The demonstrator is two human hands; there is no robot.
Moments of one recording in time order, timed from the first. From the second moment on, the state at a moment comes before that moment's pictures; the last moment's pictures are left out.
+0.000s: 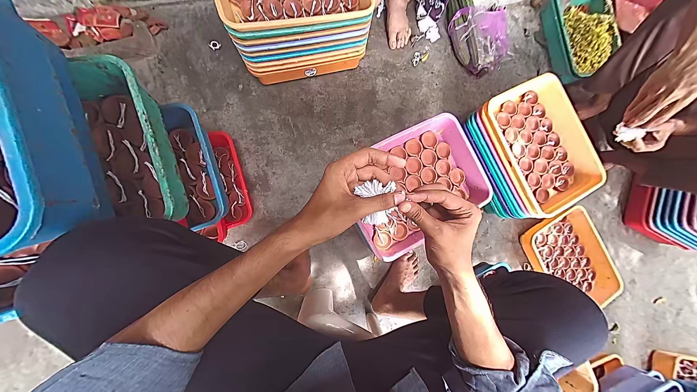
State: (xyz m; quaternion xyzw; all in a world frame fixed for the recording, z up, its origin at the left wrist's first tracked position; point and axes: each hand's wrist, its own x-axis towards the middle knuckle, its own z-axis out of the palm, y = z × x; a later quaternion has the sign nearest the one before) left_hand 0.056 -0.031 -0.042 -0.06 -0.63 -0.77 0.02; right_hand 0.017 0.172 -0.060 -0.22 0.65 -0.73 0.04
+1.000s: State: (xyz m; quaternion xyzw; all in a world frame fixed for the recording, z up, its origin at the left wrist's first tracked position) left_hand 0.059 -0.031 -0.040 0.01 -0.62 -0.78 -0.03; right_hand 0.016 0.171 -0.063 -0.29 0.69 -0.66 -0.09
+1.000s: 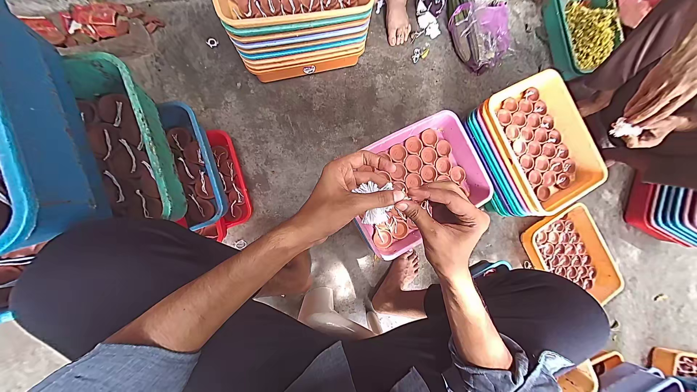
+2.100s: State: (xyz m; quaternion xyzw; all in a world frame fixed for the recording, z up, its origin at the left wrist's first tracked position) left_hand 0.047 -0.053 -0.032 -0.12 -0.67 -0.73 0.00; right_hand -0.005 0.206 -0.044 -0.17 0.65 -0.73 0.13
